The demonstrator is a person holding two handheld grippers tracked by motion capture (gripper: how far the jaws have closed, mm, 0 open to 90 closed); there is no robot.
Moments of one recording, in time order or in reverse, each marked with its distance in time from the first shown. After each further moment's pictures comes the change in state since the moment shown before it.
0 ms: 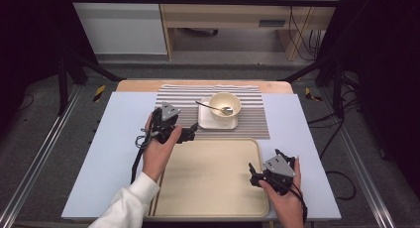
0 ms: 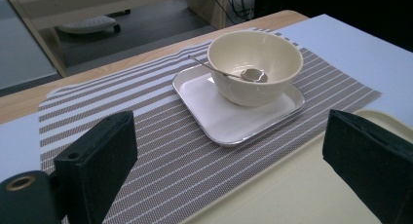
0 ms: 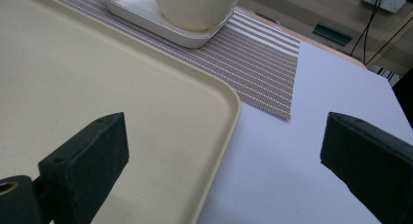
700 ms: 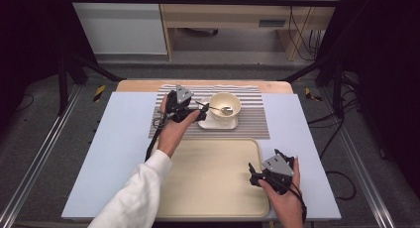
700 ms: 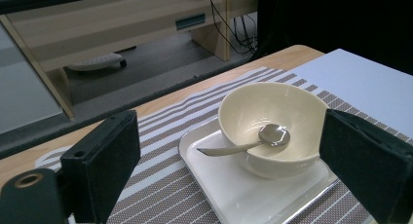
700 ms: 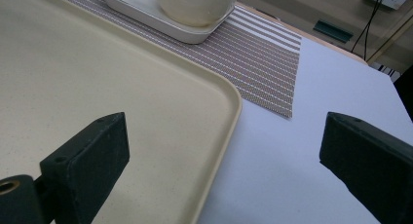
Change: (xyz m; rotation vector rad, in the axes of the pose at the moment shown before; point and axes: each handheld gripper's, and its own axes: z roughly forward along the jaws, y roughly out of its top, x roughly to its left) left arm 0.008 0.028 0.061 -0.096 0.019 0.050; right arm 0.001 -0.001 0.003 0.013 0.000 0.000
